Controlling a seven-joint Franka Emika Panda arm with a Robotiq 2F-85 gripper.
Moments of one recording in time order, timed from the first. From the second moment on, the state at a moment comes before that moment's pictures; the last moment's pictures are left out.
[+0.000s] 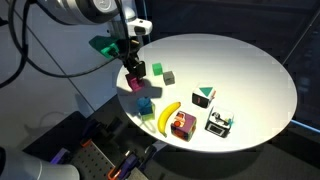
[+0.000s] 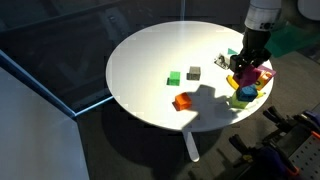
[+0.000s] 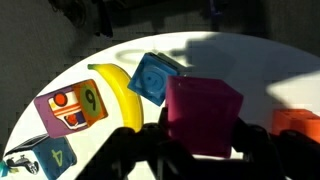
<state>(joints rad) 0.09 -0.11 -0.01 -2.58 -0.12 2.35 0.40</state>
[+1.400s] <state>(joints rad) -0.06 -0.13 -0.01 -2.73 -0.12 2.53 0.54</state>
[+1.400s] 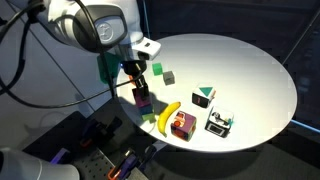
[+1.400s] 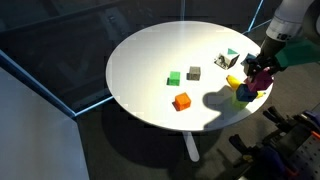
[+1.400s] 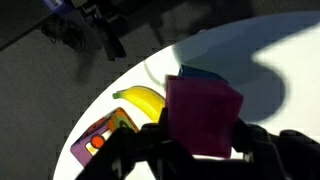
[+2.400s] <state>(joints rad) -0.06 -0.06 -0.01 -2.73 -0.12 2.59 0.53</state>
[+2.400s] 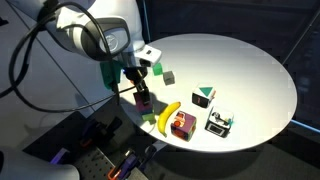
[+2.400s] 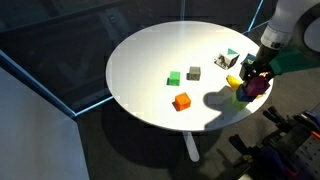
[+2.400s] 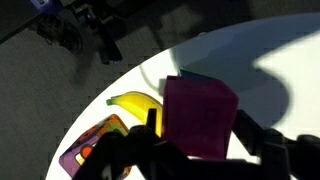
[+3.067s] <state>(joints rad) -0.05 -0.07 -0.01 -2.73 -0.11 2.57 0.50</state>
